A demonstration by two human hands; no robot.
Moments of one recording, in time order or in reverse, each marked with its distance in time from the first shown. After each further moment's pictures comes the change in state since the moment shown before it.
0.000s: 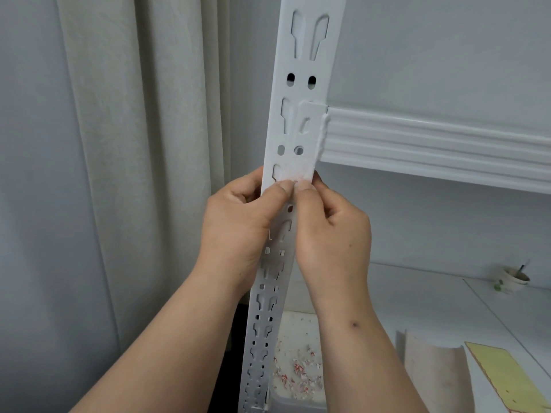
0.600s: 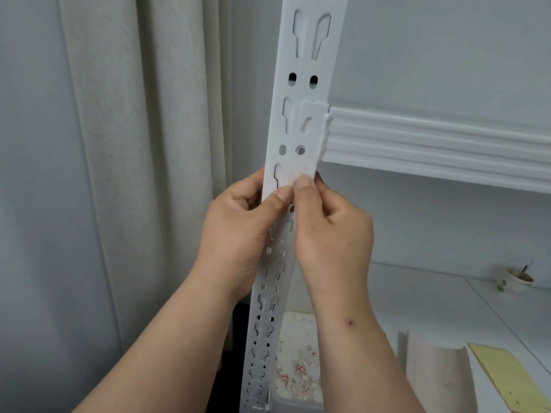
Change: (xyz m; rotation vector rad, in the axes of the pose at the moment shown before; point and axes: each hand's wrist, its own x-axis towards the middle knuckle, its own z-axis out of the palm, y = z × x) left_hand 0.000 -0.007 -0.008 -0.047 -0.095 0.023; right_hand 0.001 0.001 0.005 -0.045 0.053 -0.027
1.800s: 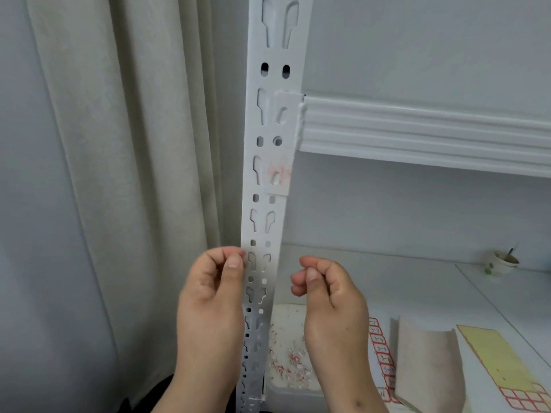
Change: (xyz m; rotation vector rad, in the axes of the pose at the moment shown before) left_hand -0.076 -0.040 -0.012 0.322 0.416 -0.015; right_hand -0.059 0.070 -0.028 0.076 -0.072 0.193
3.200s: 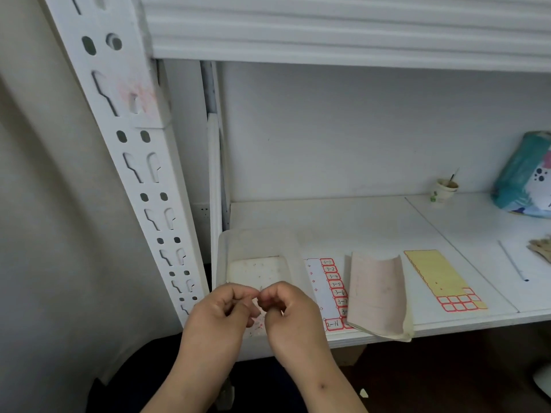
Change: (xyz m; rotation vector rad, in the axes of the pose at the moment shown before) left_hand -0.058 -0.075 0.030 0.369 -0.454 -0.433; right_hand -0.028 0.111 -0.050 -0.367 -0.212 0.294
